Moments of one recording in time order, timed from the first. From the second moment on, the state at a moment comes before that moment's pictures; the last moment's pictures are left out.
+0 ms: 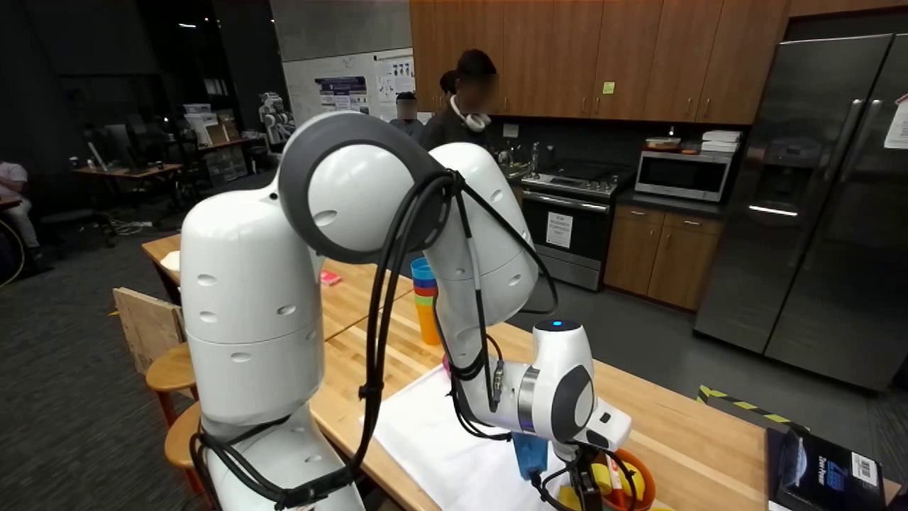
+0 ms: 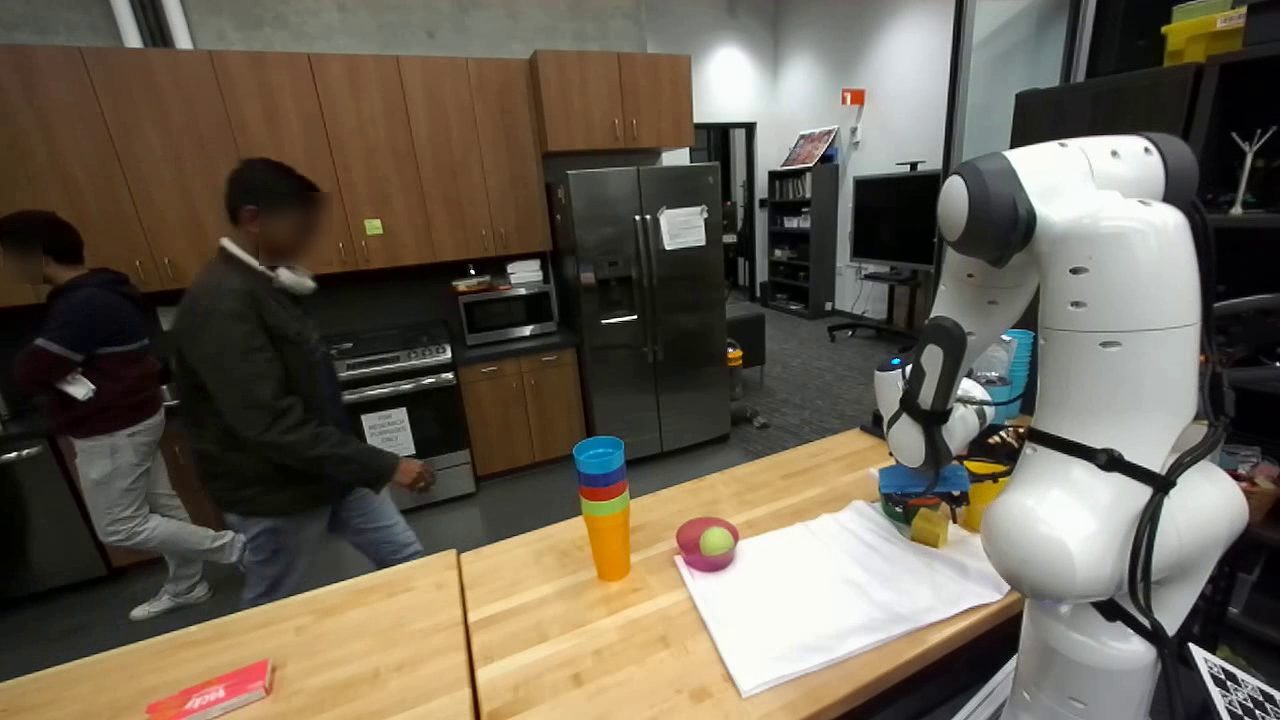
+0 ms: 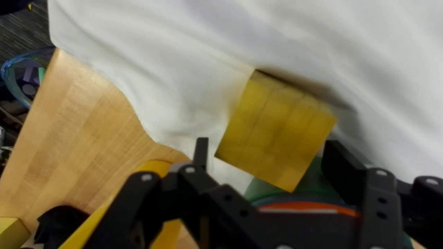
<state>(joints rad) -0.30 0.14 -0.40 -2.64 -0.68 2.79 0.98</state>
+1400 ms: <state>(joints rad) -0.27 -0.03 -0.38 -2.64 -0.56 2.55 0.72</state>
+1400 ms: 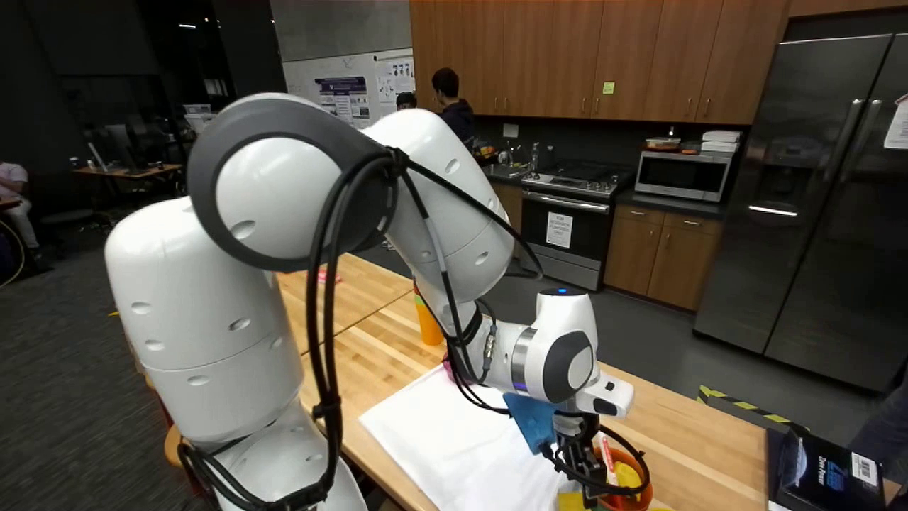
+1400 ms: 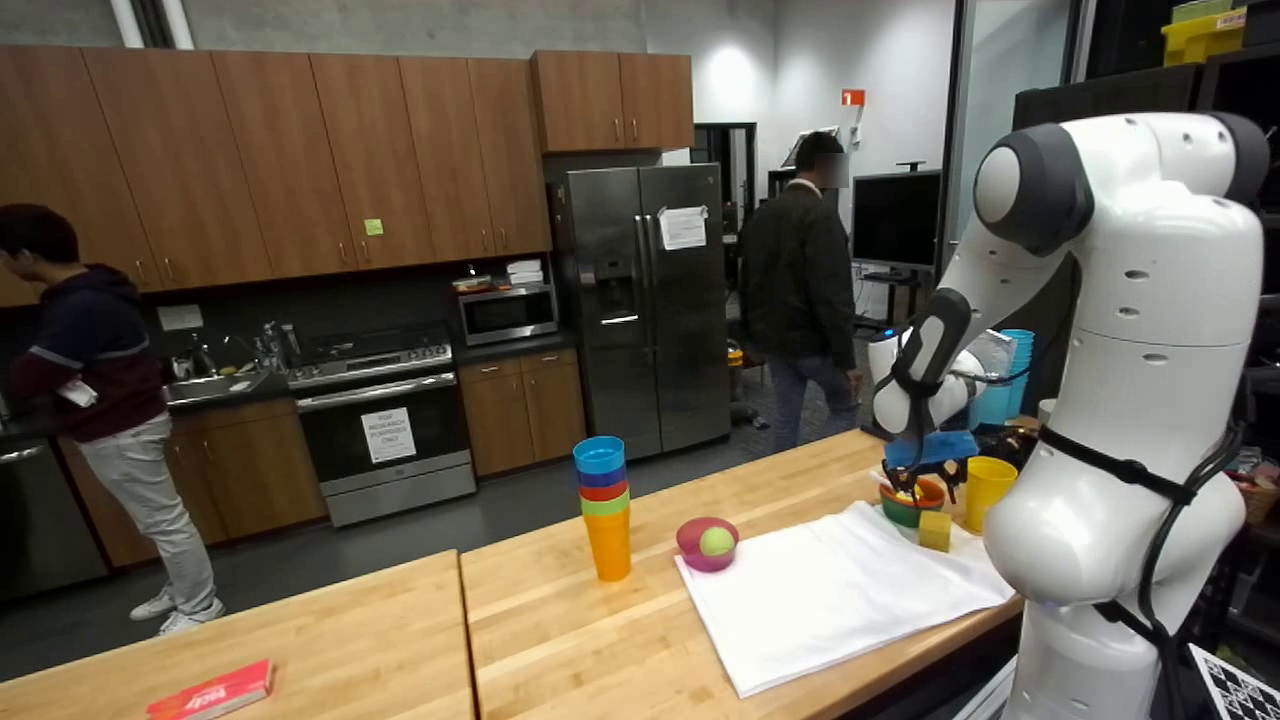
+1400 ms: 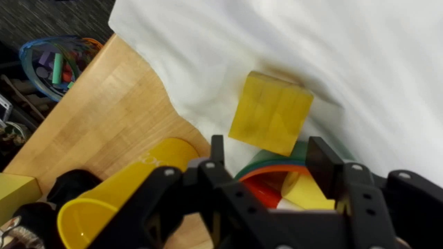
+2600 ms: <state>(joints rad) -0.30 -0.17 -0.31 -2.62 -0.50 2.37 0.58</state>
